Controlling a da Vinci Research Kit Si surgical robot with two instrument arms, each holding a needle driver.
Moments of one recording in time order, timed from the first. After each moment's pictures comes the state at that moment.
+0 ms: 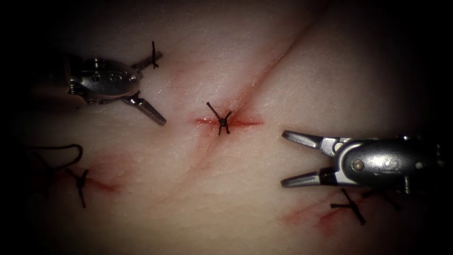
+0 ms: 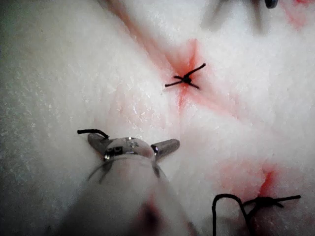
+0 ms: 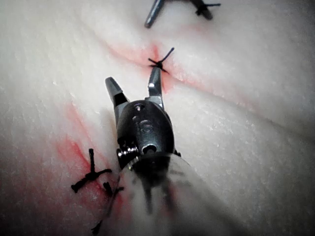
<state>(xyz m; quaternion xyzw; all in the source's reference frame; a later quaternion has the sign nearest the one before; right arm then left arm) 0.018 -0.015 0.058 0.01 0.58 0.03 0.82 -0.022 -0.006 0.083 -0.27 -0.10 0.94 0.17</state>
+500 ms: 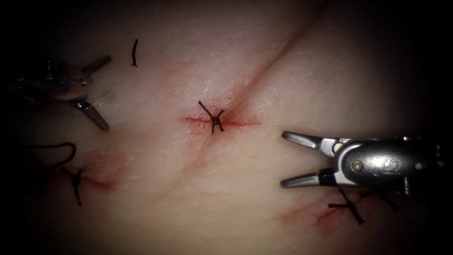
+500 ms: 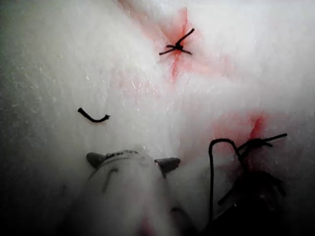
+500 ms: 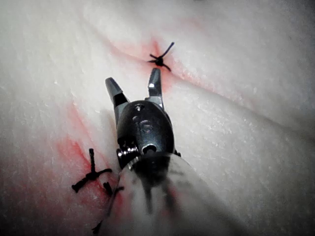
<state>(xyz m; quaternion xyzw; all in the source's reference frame) 0.018 -0.014 0.058 0.02 0.57 0.03 0.82 -0.012 -0.008 0.079 -0.17 -0.08 0.97 0.15</state>
